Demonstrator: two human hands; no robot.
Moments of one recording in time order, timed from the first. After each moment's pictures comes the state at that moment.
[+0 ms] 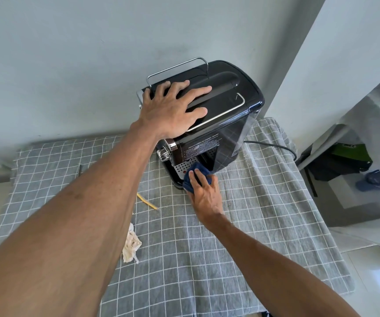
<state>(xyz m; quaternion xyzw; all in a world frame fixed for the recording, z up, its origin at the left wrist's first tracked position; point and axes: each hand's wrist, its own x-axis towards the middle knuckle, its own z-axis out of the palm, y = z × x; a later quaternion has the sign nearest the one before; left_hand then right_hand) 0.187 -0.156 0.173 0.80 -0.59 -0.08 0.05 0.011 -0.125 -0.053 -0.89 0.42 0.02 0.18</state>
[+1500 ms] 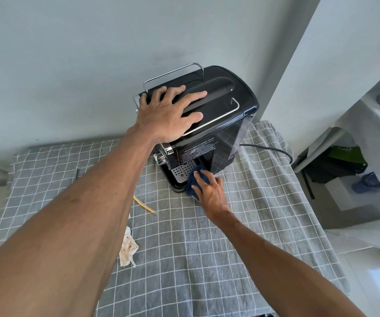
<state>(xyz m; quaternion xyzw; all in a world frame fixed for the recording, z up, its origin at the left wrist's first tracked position) 0.187 -0.157 0.172 0.81 -0.58 -0.08 0.05 -0.007 -0.153 -0.058 -0.88 0.42 -0.04 0.22</state>
